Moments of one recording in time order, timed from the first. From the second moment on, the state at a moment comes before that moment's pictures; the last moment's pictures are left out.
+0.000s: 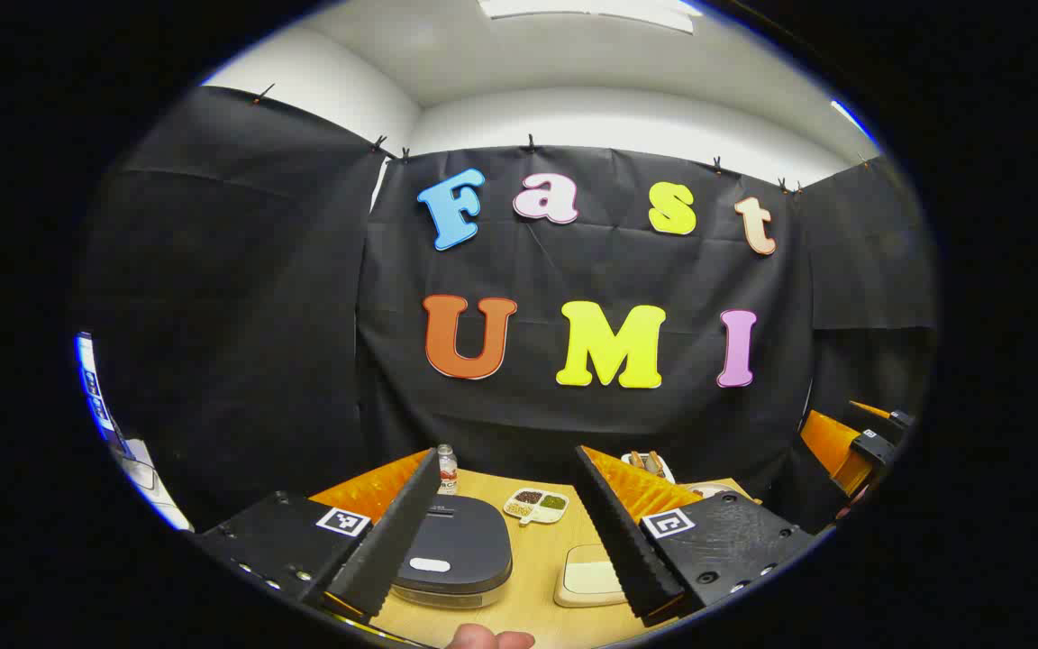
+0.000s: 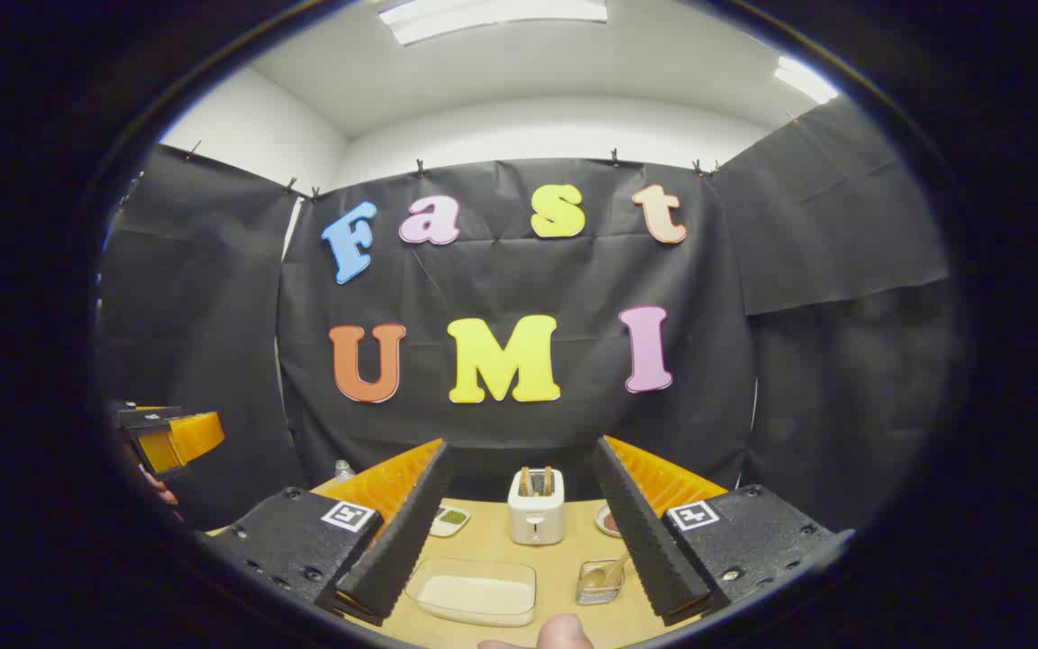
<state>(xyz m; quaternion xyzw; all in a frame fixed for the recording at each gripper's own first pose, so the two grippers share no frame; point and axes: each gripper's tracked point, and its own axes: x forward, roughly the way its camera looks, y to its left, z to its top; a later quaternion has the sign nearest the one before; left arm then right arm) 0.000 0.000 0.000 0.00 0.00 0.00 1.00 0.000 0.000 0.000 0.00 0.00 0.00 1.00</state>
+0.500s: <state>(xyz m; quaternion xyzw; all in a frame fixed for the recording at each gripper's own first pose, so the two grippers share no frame) 0.010 -0.012 -0.009 0.01 0.01 -0.01 1.00 0.010 -0.014 -0.013 0.01 0.02 0.00 1.00</state>
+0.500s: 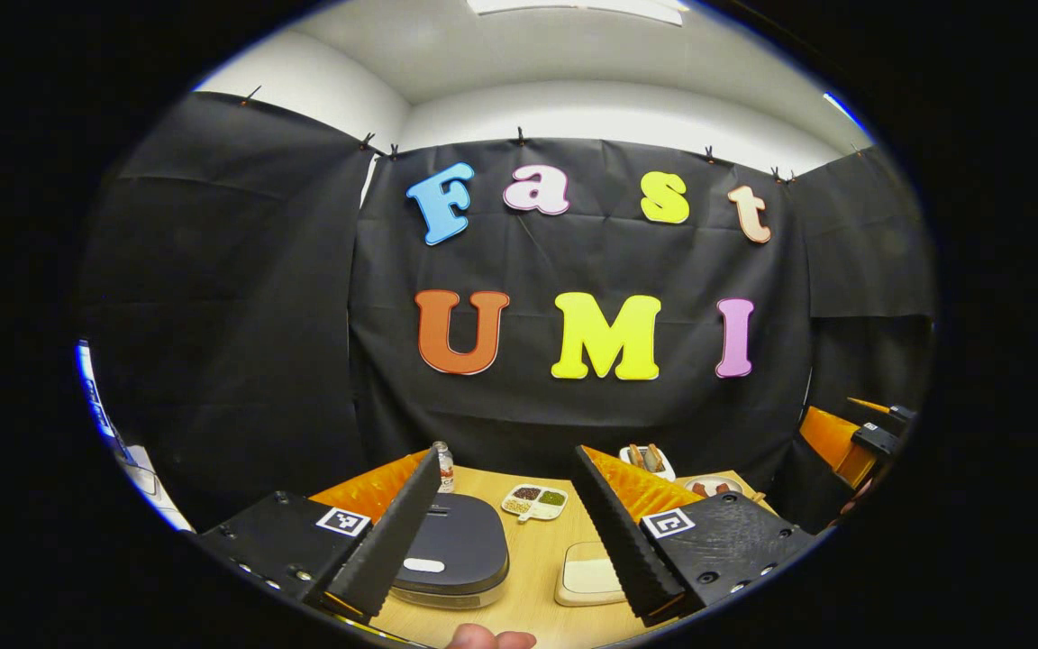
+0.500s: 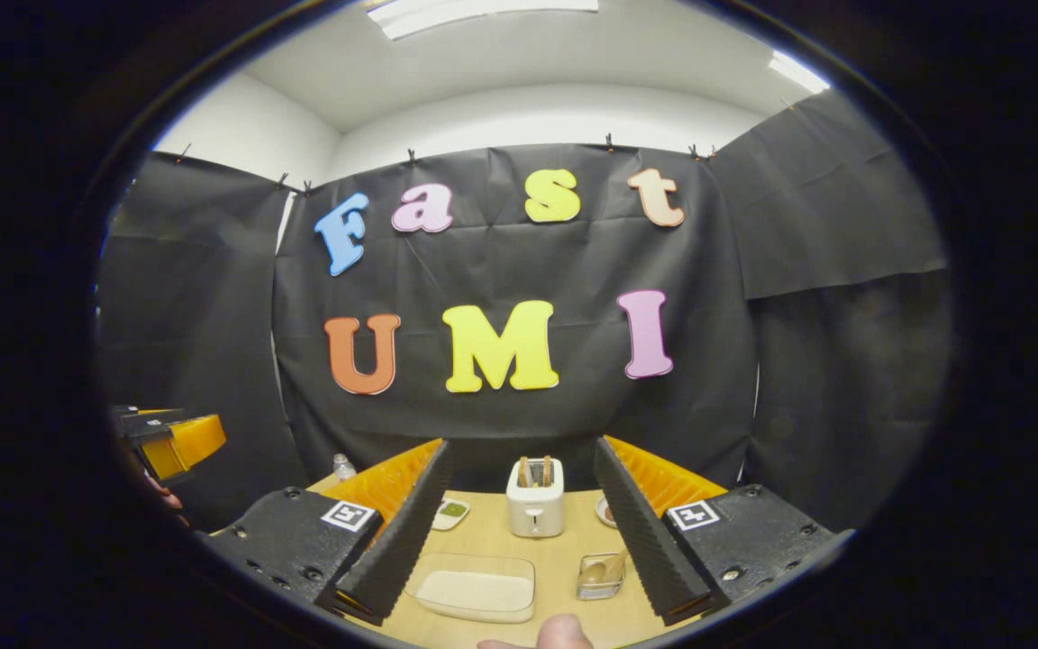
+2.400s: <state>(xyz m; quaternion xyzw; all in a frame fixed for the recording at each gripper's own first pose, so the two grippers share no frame) 0.029 0.077 -0.135 0.02 0.21 0.02 0.98 0.012 -0.049 -0.047 -0.01 0.06 -0.03 1.00</state>
